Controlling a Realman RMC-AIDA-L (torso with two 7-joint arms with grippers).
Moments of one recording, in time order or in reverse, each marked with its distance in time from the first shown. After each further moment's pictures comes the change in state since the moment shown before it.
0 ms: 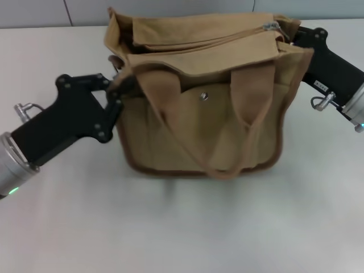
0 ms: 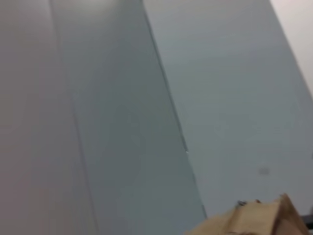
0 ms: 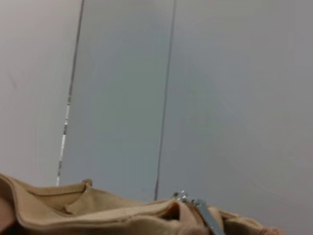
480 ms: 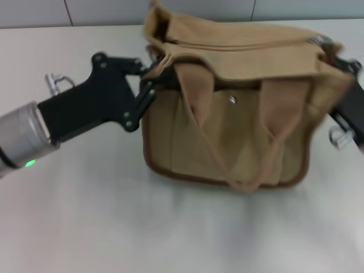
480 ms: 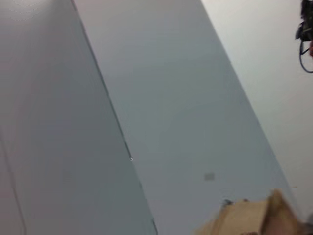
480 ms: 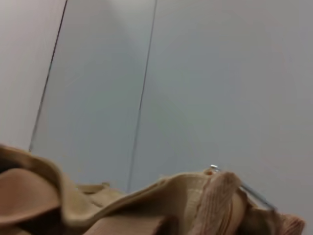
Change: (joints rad) left arm -0.102 0.003 -0.002 0.107 0.126 -0.005 -0.066; right arm -0.115 -0.001 0.097 0.140 0.017 -0.119 -0.264
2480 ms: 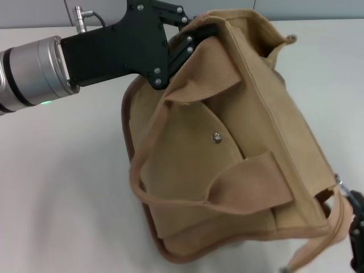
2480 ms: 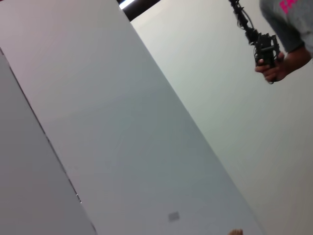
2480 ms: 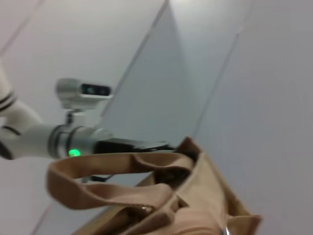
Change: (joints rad) left arm -0.132 0.003 0.001 0.204 0.060 0.013 -0.119; right arm -0.484 0.003 -0.361 0.089 0.077 -0.459 -0.588
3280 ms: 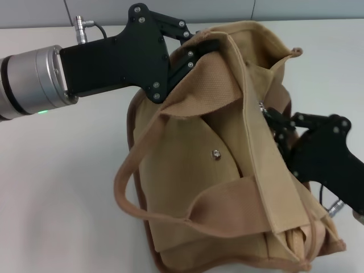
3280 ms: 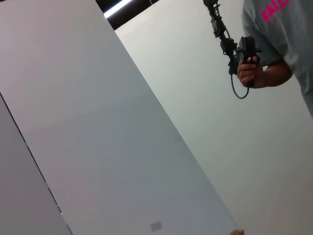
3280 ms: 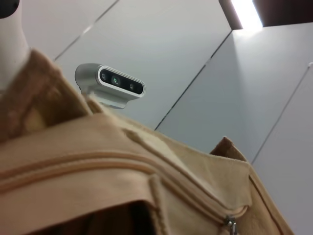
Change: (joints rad) left arm 0.010 -0.002 0.001 0.009 0.025 0.052 -0.001; right arm 0.377 0.003 -0.040 0.032 0.070 0.164 -0.047
